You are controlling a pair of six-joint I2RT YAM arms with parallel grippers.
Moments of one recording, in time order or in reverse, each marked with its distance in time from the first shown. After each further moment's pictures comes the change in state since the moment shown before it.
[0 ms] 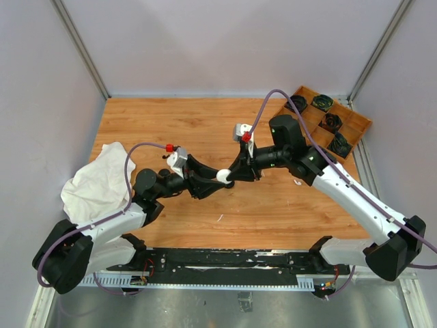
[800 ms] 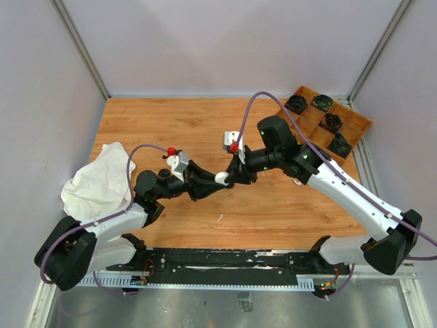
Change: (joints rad) left arm 0.001 0.031 -0.010 0.031 0.073 0.035; right arm 0.093 0.056 0.104 -0.167 0.151 -0.174
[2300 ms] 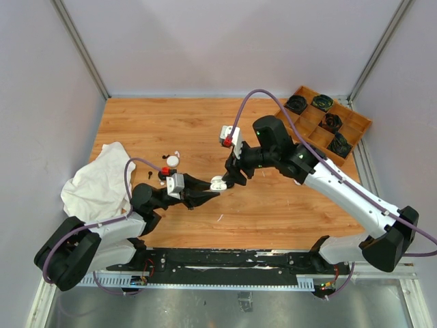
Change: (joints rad) left arm 0.000 -0.001 -0.169 0.219 0.023 0.271; right arm 0.031 0.021 0.016 0.032 0.183 0.083
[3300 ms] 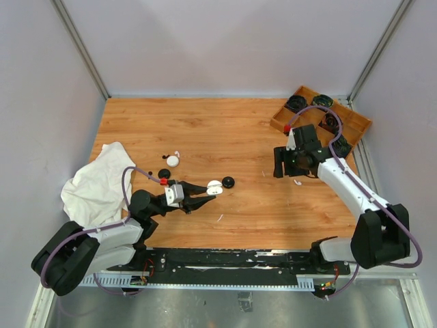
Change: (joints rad) left arm 0.000 -0.045 -0.097 -0.004 -0.056 0.172; right arm -0.481 0.008 -0.318 -0.069 0.385 0.465
